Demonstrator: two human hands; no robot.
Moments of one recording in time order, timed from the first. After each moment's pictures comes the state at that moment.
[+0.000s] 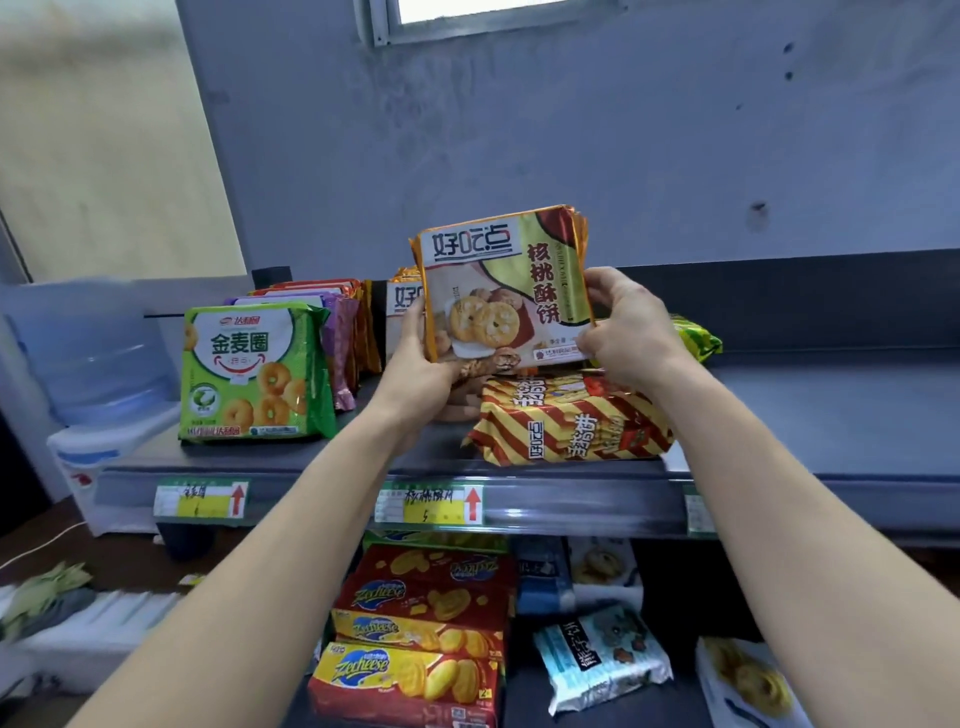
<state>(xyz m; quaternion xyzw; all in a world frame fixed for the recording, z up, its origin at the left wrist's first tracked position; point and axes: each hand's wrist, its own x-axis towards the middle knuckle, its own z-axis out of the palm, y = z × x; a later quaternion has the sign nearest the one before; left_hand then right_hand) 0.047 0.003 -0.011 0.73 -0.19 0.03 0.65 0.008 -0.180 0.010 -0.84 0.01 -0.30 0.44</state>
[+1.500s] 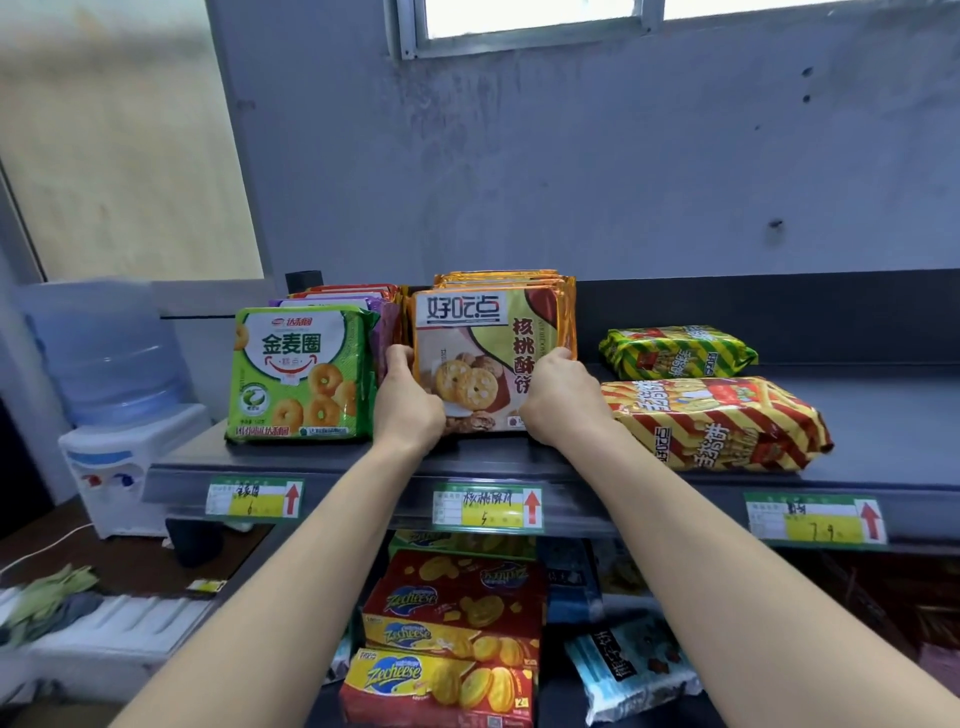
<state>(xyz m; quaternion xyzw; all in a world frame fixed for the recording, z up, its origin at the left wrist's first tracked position) 0.102 0.057 -0.050 0.83 -0.09 0.20 0.51 0.033 -0.077 -0.017 -0.95 0.16 -0.17 0.21</state>
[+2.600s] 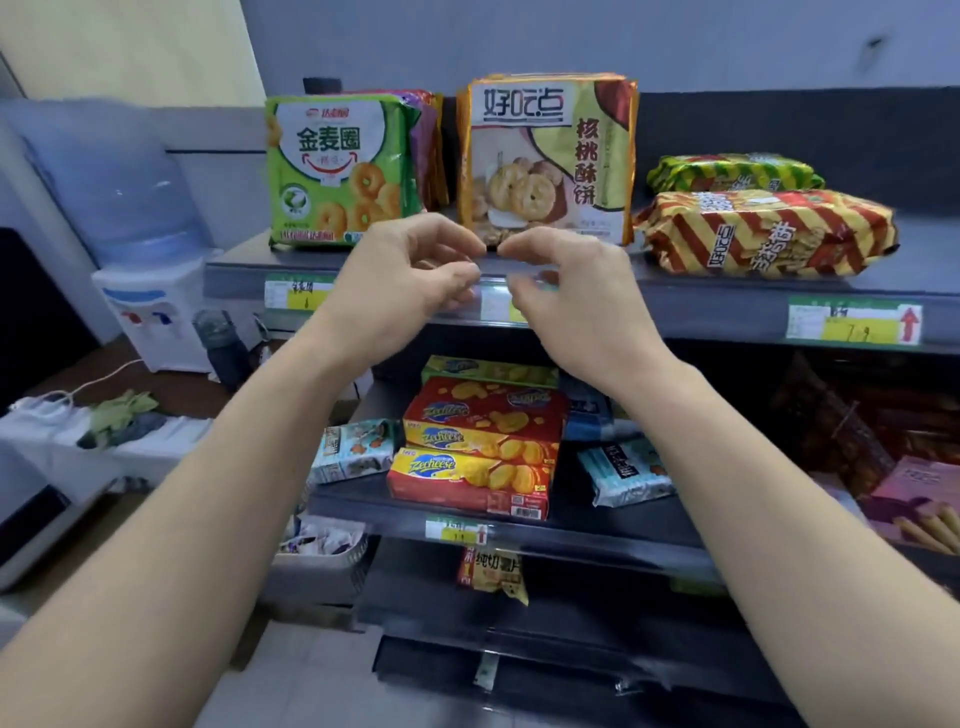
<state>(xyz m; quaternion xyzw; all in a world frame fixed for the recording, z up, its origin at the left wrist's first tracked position) -0.032 0.132 -0.055 0.80 -0.27 0.09 0.52 -0.071 -0.018 -0.064 -0.90 -0.08 -0.31 0.30</state>
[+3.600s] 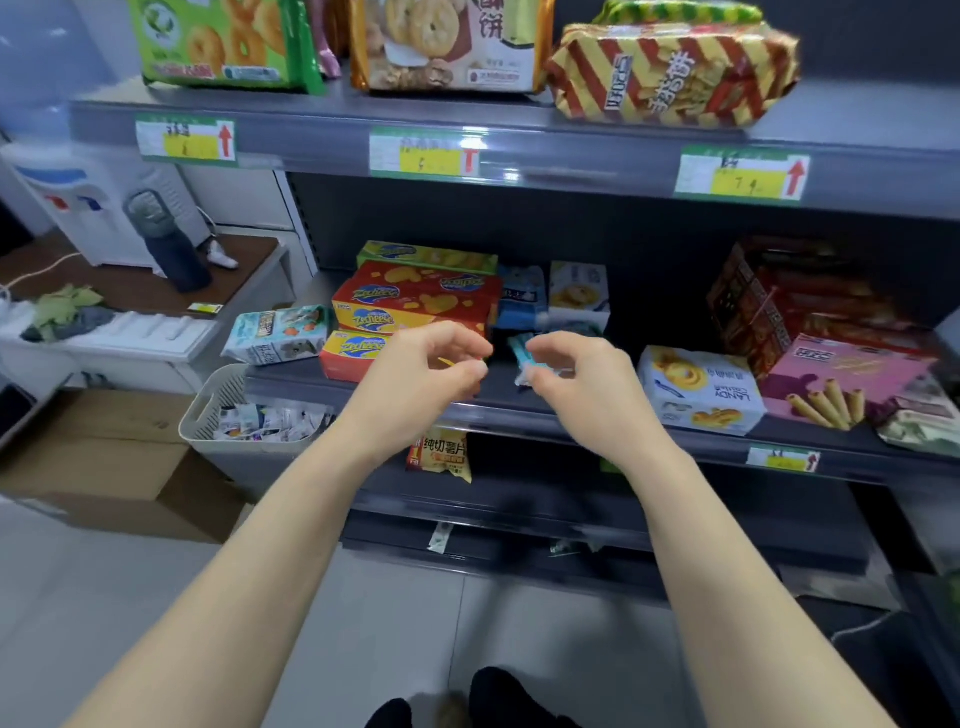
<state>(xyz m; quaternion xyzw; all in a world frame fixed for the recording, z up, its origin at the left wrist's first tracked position) -0.139 0.059 -0.187 0.82 -0.17 -0.08 0.54 -0.174 -0.109 -0.195 -0.91 0.07 -0.07 0.40</state>
